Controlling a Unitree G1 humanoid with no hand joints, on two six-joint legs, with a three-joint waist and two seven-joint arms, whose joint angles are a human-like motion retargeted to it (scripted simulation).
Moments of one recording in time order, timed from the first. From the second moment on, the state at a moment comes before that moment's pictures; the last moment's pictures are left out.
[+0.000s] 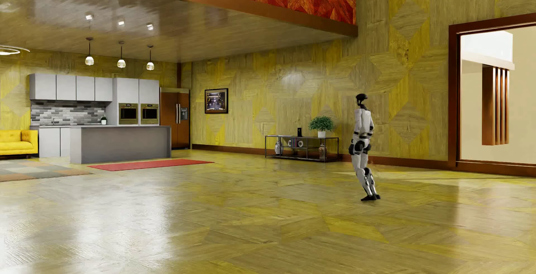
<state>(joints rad) 0.06 0.04 0.04 -0.08 0.05 0.02 0.00 0.00 0.06 0.39 0.36 0.19 0.17 -0.28 -0.35 0.33 -0.32 0.00 0.00 -0.47 0.50 0.99 0.97 0.00 0.00 0.00 0.00 0.00 0.00</state>
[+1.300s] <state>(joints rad) 0.22 -0.43 -0.14 -0.18 0.02 -0.05 0.00 0.00 0.14 0.42 0.44 -0.02 0.33 -0.40 -0.07 0.42 -0.29 0.00 0.00 -0.18 0.58 0.73 1.08 0.00 0.00 0.00 0.00 0.00 0.00</state>
